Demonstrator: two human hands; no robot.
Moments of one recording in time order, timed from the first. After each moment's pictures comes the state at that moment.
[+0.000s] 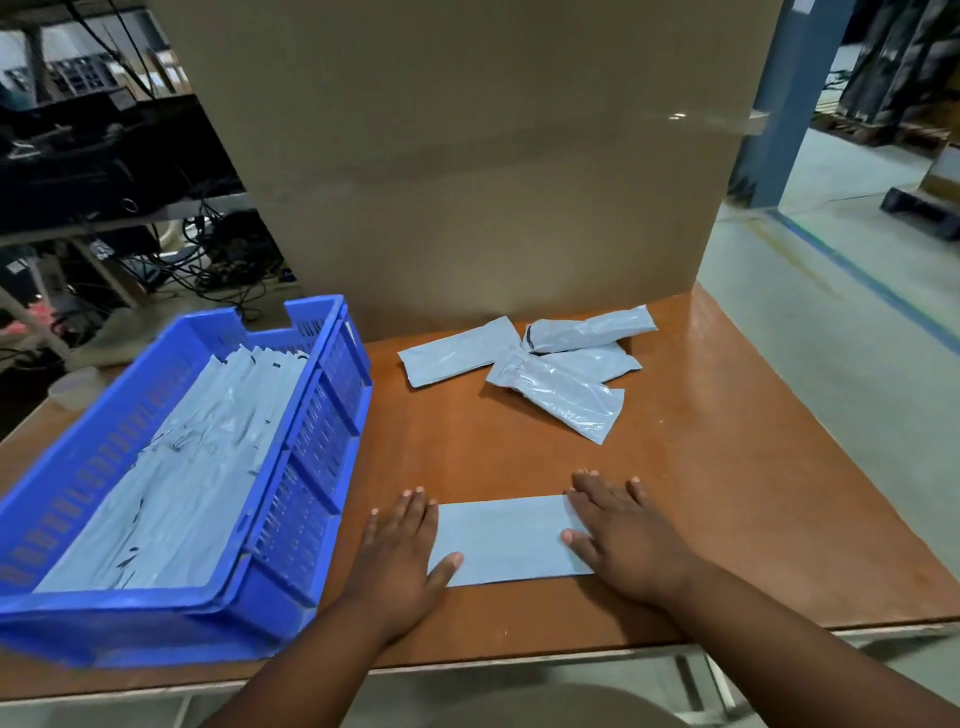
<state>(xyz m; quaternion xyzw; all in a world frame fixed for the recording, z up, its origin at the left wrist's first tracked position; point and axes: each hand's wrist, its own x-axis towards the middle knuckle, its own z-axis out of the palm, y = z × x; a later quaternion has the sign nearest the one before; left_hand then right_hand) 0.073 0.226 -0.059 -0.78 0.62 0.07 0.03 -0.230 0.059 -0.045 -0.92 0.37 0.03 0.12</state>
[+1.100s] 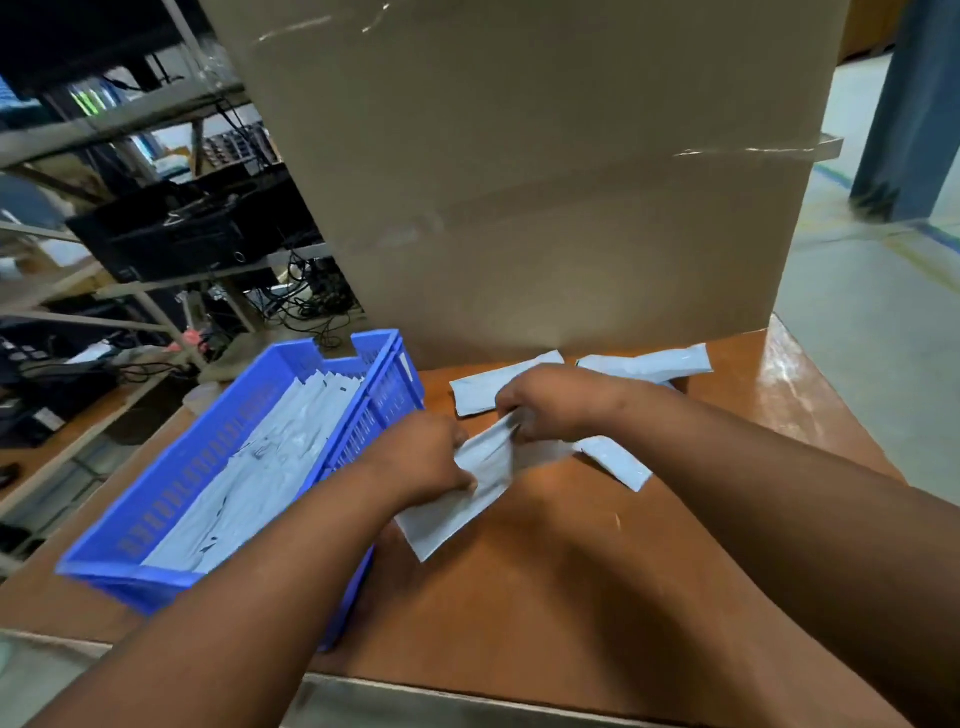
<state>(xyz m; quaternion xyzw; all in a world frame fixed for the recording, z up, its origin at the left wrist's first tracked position) 0.028 0.131 0.164 -0.82 0.57 0.03 0.06 -0.107 -0.049 0.145 -0.99 0.11 -0.03 0.11</state>
